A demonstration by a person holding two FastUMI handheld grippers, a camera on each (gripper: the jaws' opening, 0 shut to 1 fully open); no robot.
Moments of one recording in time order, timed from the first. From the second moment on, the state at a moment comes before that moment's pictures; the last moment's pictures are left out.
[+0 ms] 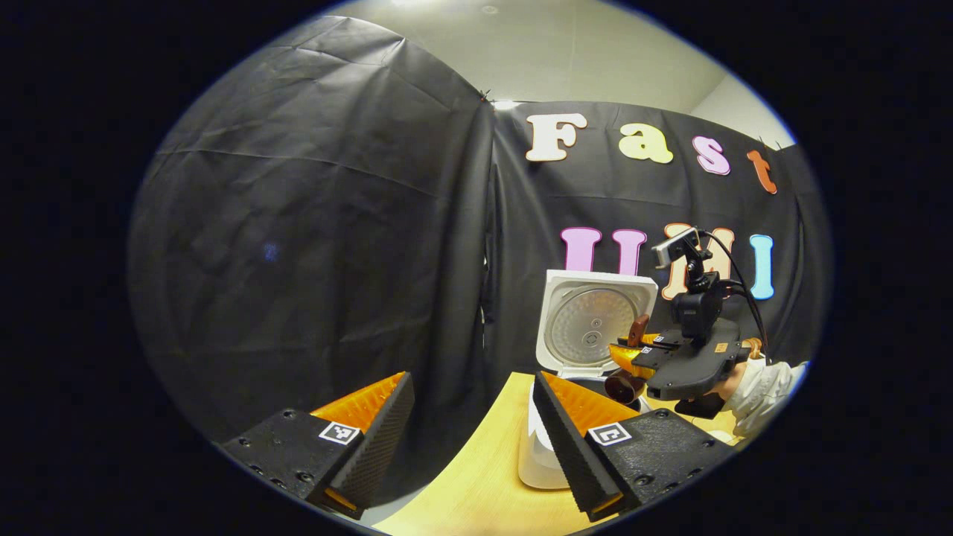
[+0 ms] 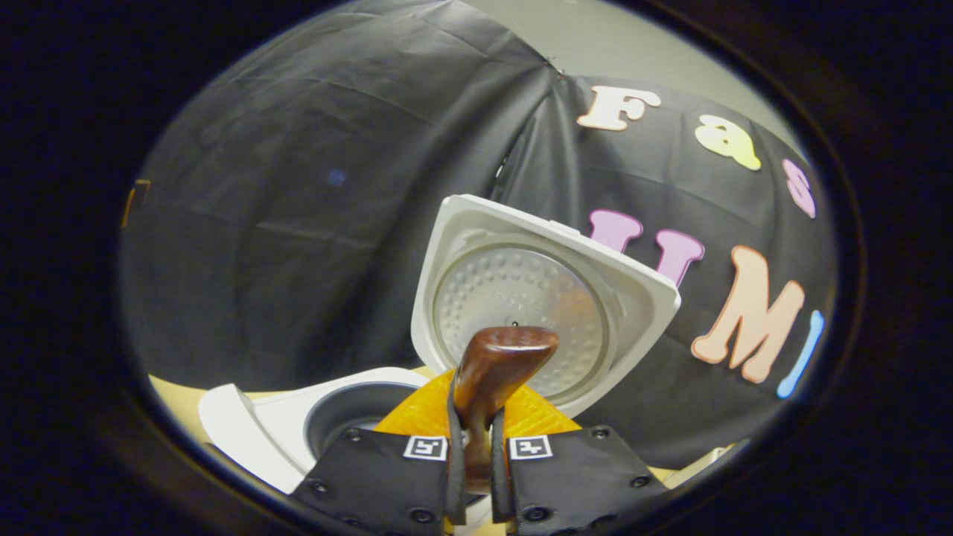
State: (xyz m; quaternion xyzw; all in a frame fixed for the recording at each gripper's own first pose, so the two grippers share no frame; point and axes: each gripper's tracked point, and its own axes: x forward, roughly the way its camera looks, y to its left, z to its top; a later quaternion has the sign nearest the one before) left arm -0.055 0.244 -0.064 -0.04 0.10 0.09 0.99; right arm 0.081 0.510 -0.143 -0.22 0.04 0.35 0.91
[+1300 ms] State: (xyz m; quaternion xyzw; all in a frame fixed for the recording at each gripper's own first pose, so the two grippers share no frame) left arm 0.010 0.086 -0.022 -0.05 0.04 -0.05 1.00; right arm 0.106 0.206 -0.066 -0.06 0.10 0.18 0.98
